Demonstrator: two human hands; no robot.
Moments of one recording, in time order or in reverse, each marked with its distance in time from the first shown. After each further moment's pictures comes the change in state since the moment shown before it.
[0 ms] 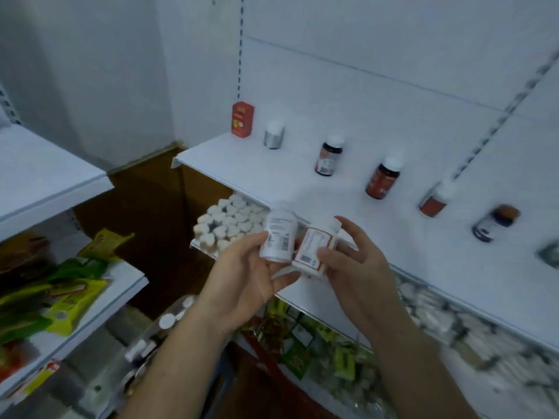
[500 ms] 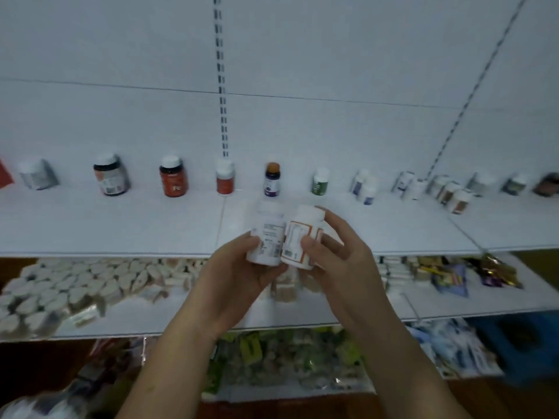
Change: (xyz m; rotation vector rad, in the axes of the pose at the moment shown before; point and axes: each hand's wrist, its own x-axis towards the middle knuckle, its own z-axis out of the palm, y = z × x) left_hand 0.030 -0.231 0.253 0.174 -0.468 -0.276; right_hand -0.198 -0.157 -0.241 -0.151 0.497 -0.322
